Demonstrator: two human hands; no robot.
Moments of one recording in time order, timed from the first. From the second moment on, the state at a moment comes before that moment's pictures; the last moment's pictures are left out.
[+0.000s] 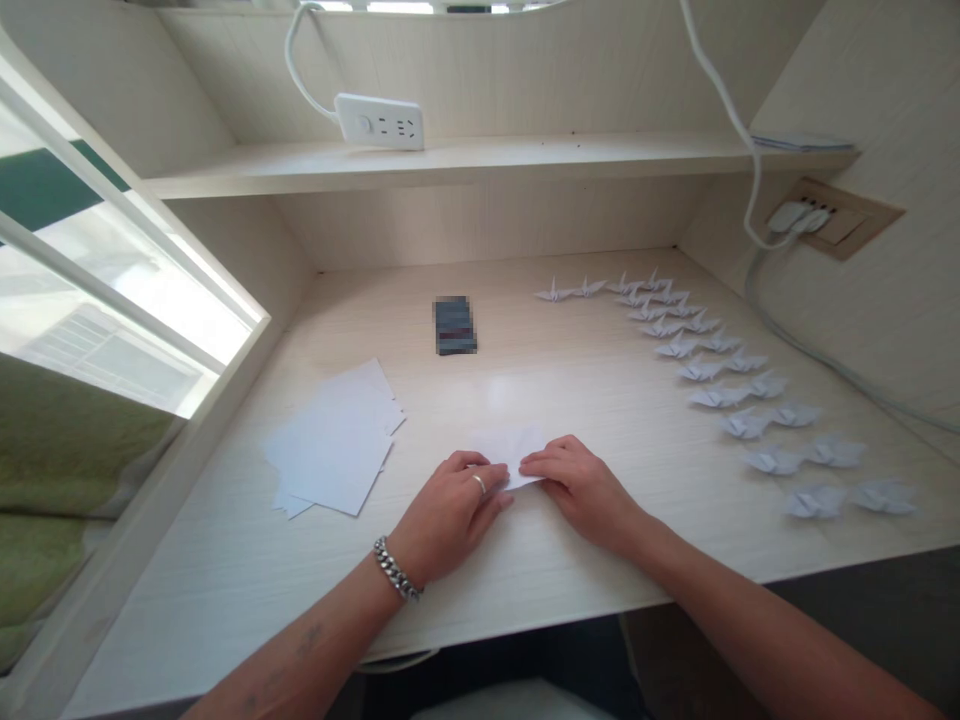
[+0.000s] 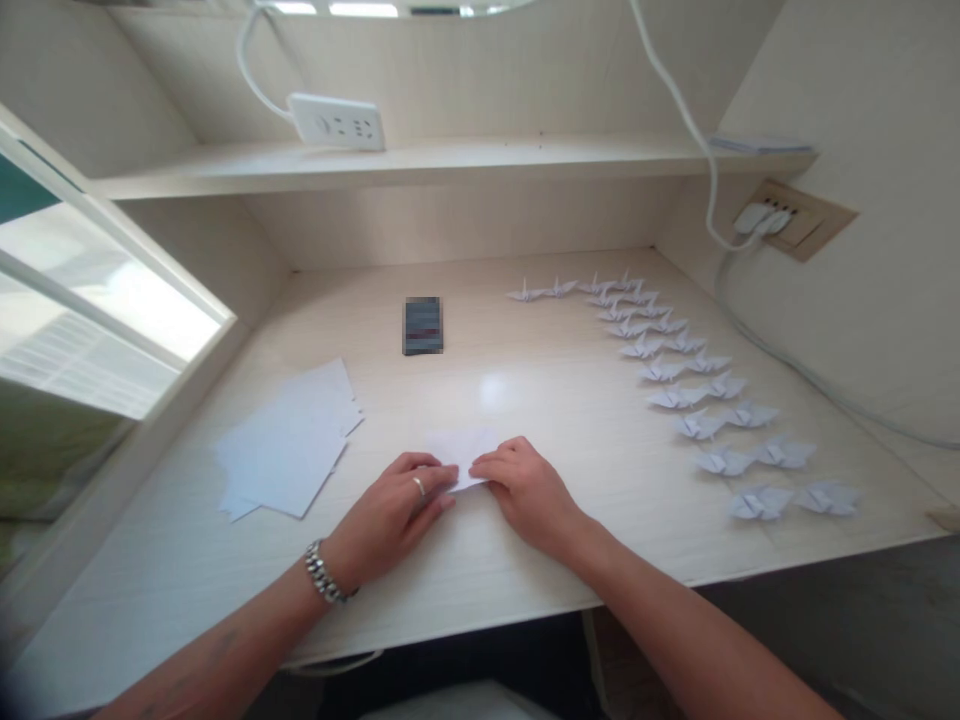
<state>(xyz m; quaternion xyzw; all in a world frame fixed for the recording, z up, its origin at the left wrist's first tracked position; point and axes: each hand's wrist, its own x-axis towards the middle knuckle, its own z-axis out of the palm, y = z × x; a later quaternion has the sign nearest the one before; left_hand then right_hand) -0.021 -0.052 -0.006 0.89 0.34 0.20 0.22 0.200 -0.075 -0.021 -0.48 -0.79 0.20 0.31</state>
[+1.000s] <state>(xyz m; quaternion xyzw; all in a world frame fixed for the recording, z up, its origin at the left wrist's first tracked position) 0.010 -0.024 0.008 0.67 0.68 0.16 0.25 0.184 -0.031 0.003 -0.76 -0.55 0.27 0.19</state>
